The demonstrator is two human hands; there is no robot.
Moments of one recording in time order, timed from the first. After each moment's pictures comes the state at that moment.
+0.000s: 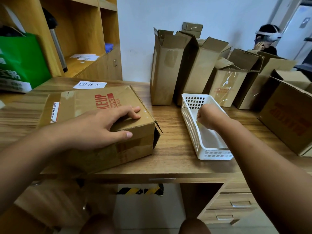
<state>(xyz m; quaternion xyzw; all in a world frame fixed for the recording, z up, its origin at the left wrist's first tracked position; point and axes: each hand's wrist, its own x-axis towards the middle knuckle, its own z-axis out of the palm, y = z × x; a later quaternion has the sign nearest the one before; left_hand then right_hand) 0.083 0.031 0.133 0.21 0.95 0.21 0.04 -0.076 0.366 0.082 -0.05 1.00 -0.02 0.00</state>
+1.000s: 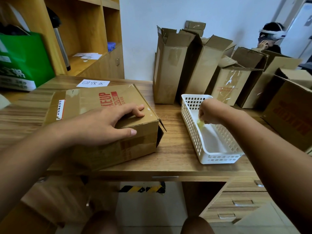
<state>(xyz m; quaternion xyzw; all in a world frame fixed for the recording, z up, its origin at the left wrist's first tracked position) 0.082 0.030 0.132 0.22 0.95 0.22 0.05 -0.068 0.352 0.107 -0.08 1.00 0.03 0.05</state>
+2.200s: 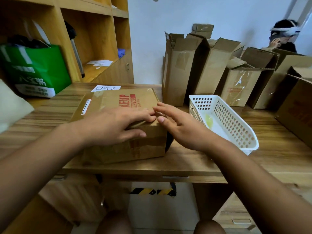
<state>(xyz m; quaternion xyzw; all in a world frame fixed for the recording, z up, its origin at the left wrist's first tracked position) 0.087 0.026 0.136 0.28 0.96 0.07 -0.05 0.051 0.262 0.110 -0.32 0.87 -0.37 0.02</state>
